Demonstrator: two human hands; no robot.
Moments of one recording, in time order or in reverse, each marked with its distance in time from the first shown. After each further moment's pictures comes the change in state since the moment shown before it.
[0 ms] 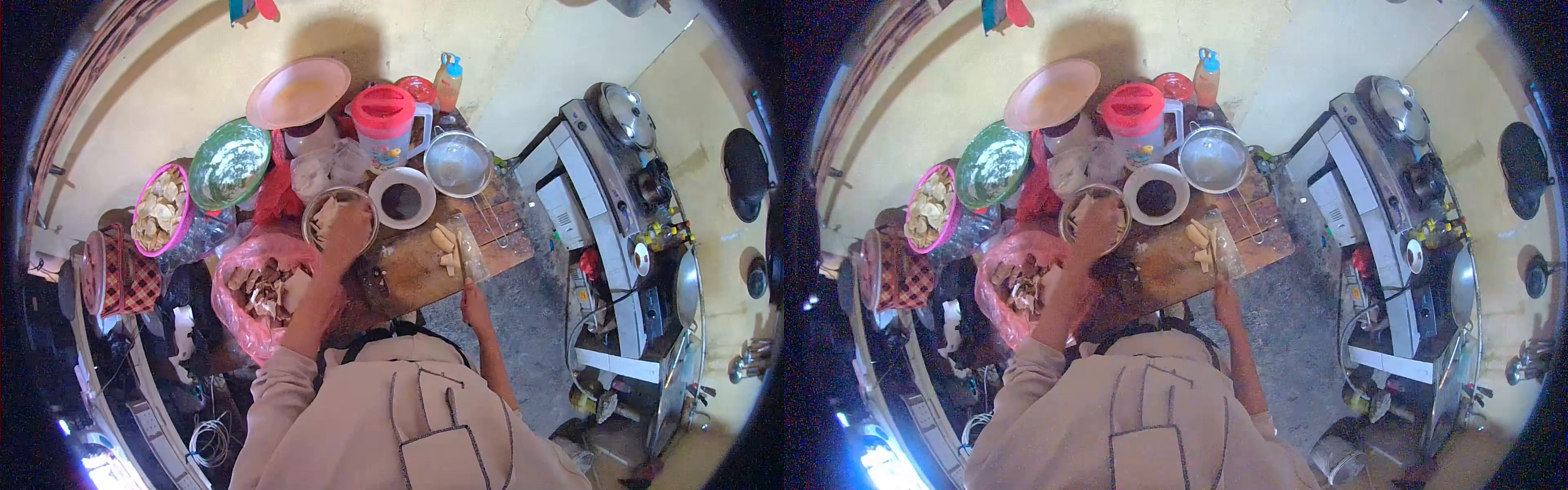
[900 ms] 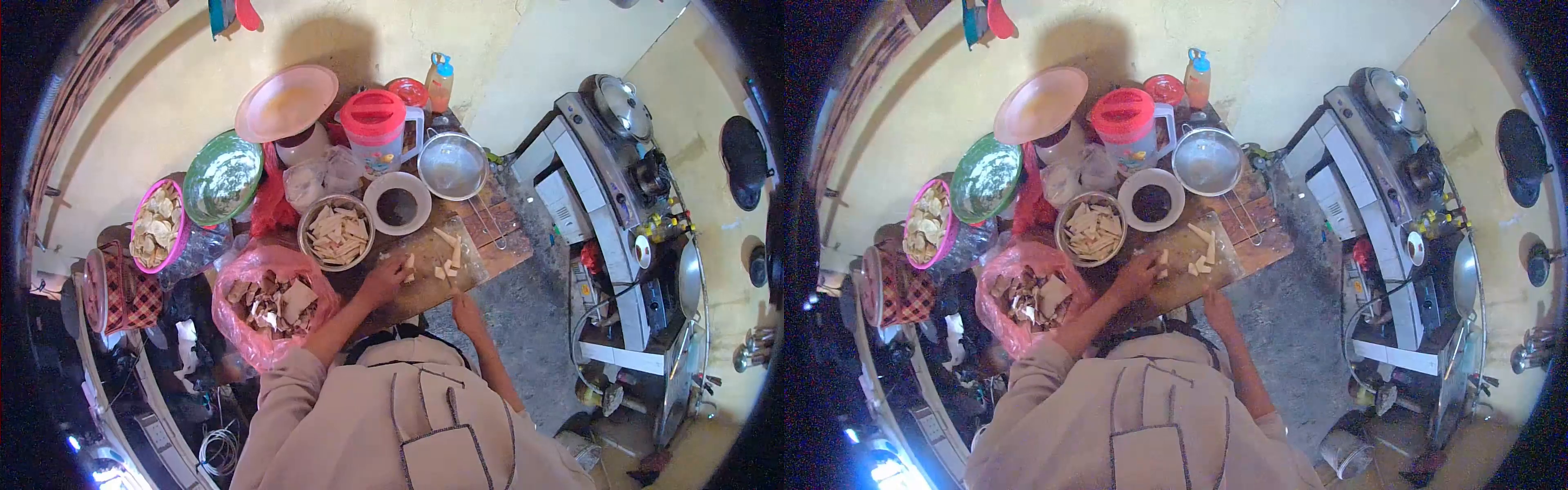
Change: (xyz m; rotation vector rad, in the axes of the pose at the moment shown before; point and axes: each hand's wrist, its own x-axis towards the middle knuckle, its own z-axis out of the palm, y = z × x) left_hand -0.060 -0.016 0.116 0.157 -0.129 0.499; right_hand 0.003 0.022 0.020 -0.357 0.141 -0.401
